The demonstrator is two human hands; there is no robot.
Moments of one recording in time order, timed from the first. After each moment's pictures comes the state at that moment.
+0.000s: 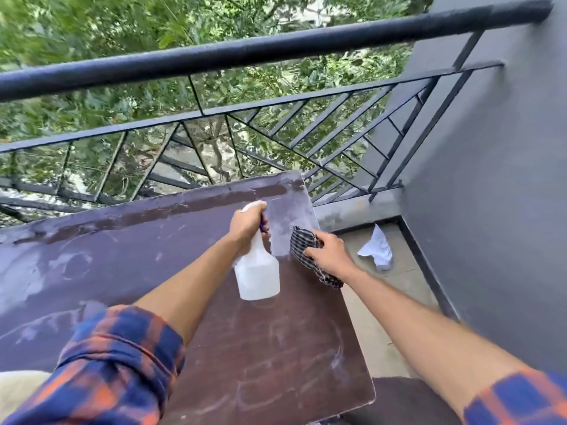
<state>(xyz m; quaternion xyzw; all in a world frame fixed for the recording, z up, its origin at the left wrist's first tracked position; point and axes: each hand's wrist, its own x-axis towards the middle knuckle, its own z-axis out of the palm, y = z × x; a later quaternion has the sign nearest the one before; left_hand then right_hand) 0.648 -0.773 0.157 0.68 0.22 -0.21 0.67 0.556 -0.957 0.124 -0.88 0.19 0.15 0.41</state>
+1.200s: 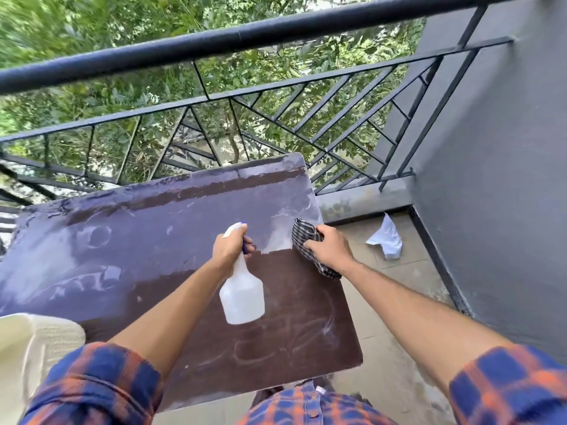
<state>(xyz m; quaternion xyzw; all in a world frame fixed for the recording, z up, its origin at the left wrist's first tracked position) 0.543 -0.730 0.137 0.67 0.31 -0.17 0.66 0.508 -0.962 0.115 -0.89 0.16 0.12 0.40</state>
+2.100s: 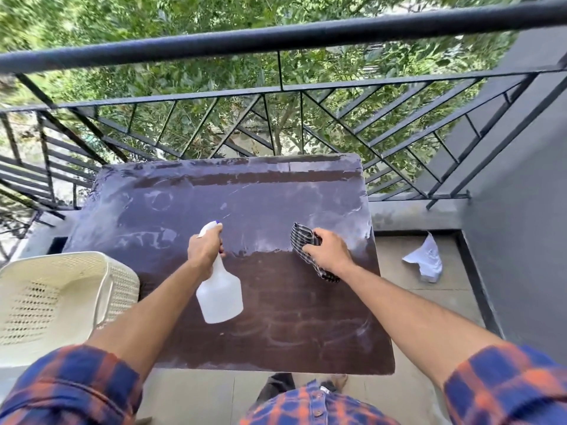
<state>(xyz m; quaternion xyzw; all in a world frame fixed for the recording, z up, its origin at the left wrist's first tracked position) 0.494 -0.588 0.157 0.70 0.42 -0.02 0.58 0.508 -0.863 0.115 -0.90 0.04 0.17 0.39</state>
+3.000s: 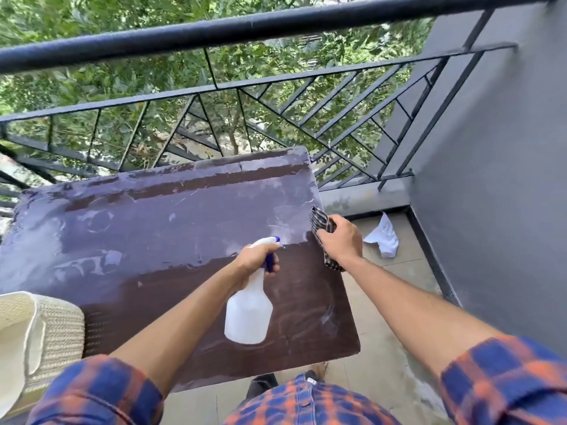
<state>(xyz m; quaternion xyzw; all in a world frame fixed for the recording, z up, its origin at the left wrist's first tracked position) 0.487 -0.757 0.143 0.67 0.22 -0.33 0.63 0.494 -0.970 0.114 -0.91 0.23 0.03 0.35</state>
